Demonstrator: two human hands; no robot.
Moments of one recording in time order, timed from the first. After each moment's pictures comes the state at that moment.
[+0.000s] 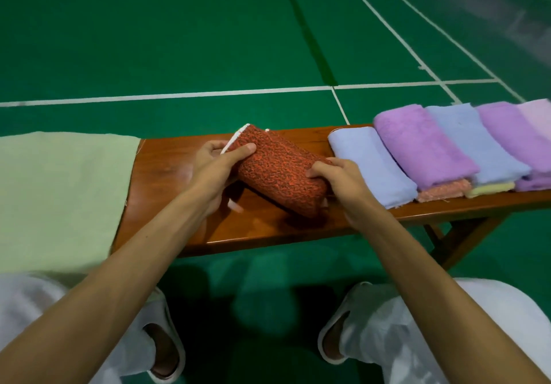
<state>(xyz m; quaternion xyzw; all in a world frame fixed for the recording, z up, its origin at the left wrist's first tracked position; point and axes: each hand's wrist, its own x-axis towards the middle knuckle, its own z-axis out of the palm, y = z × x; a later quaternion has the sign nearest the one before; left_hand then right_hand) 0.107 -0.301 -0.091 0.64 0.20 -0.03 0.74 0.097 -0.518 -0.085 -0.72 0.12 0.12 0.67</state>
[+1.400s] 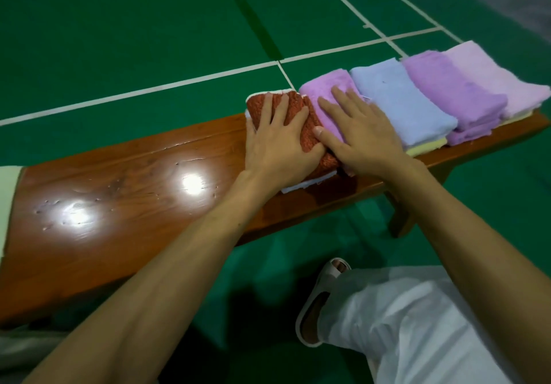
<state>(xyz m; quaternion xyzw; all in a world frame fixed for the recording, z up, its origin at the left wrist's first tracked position) 0.163 -0.519 -0.112 0.97 -0.18 0.04 0.17 0.153 -0.702 -0.107 -0.99 -0.07 -0.04 0.07</state>
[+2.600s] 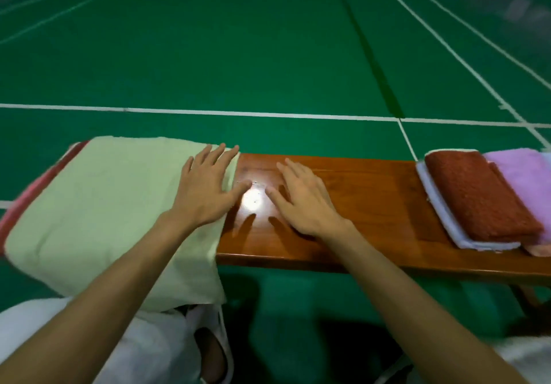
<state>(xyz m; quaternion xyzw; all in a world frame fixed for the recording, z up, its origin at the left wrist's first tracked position) 0.062 -0.103 -0.097 0.99 0.05 0.08 0.14 0.111 -0.321 -0.112 -0.94 -0.27 0.02 0.21</state>
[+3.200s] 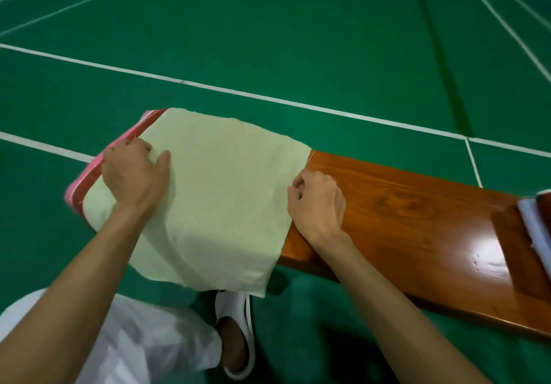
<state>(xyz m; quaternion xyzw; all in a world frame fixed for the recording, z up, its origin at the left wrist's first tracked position) -0.006 0.079 -0.110 0.86 0.42 0.27 0.11 0.085 -0.193 -0.126 -0.95 -0.17 -0.08 0.25</state>
